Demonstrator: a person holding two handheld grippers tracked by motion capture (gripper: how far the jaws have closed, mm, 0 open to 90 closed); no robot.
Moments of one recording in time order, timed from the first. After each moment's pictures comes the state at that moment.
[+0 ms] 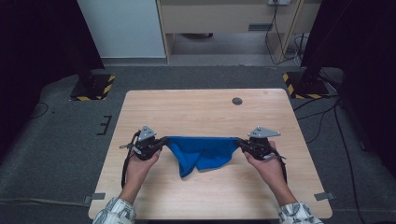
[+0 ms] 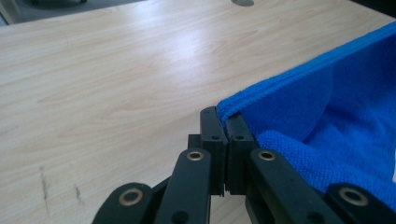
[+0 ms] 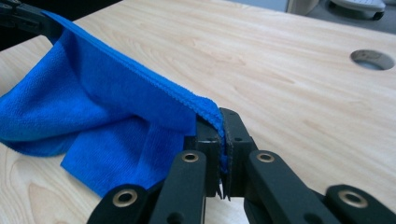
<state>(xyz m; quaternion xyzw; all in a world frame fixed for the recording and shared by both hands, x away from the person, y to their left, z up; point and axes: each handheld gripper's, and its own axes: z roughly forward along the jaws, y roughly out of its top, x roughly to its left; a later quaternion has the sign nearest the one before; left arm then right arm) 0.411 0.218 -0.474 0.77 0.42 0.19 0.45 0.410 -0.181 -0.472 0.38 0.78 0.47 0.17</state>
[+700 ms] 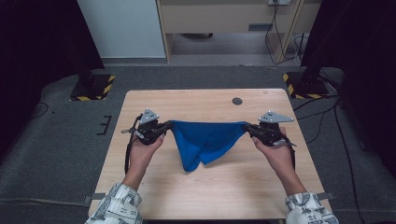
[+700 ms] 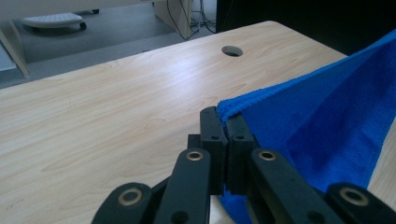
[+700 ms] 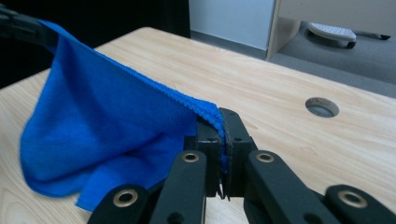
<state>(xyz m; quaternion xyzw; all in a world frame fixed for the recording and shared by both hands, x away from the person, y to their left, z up) 0.430 0.203 -0.422 0.75 0.40 0.20 0.48 0.426 -0.200 -0.421 0.38 0.75 0.50 0.20</state>
